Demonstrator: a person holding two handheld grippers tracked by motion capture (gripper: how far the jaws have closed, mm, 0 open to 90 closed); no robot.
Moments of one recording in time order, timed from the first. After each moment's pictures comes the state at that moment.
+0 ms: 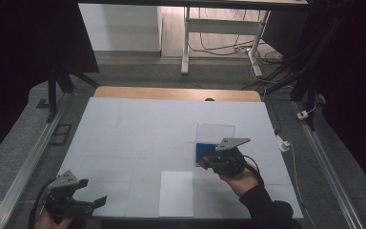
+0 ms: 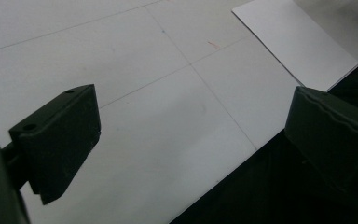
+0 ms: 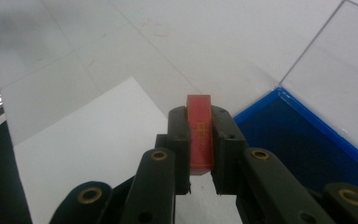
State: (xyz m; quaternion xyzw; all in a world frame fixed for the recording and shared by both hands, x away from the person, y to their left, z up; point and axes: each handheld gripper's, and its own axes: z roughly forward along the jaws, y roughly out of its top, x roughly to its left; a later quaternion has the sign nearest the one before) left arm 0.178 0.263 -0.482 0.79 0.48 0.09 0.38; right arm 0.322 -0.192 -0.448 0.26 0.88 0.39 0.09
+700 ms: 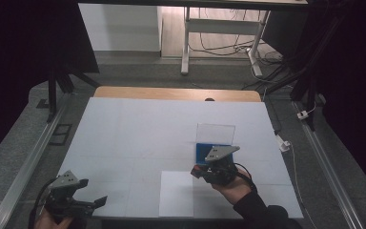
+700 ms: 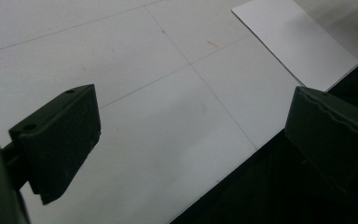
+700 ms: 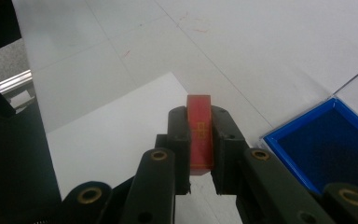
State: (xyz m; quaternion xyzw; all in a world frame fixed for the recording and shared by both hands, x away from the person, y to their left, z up) left arm 0.178 0.263 -0.482 0.79 0.48 0.09 0.38; right arm 0.300 -0.169 -0.453 0.22 0.89 0.39 0.08
